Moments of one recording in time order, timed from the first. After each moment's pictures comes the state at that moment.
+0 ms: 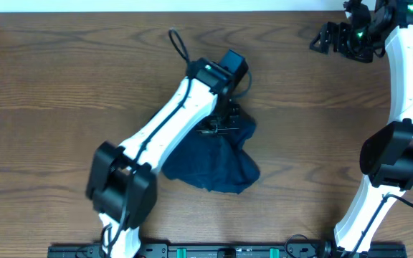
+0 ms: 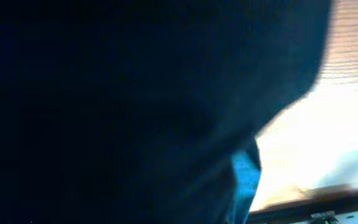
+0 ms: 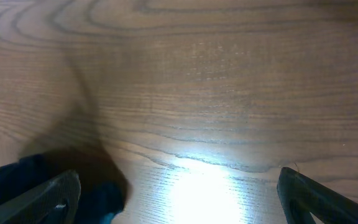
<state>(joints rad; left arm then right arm) -0.62 1.97 1.72 -1.30 0.22 -0.59 -0.14 2.15 2.18 -1.25 -0.41 0.01</state>
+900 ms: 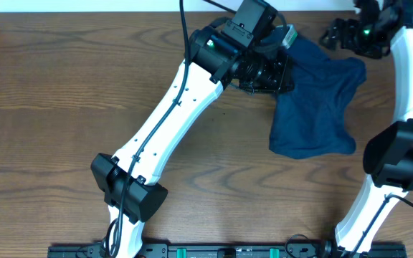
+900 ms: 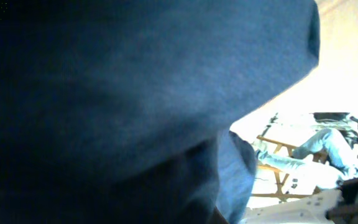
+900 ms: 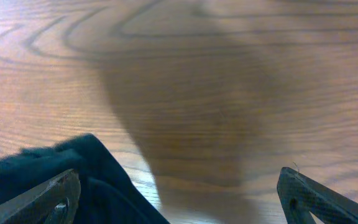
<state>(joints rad) -0.66 2.04 2.27 -1.16 0.61 -0.46 -0.19 2.15 2.18 -1.18 -0.35 0.02</state>
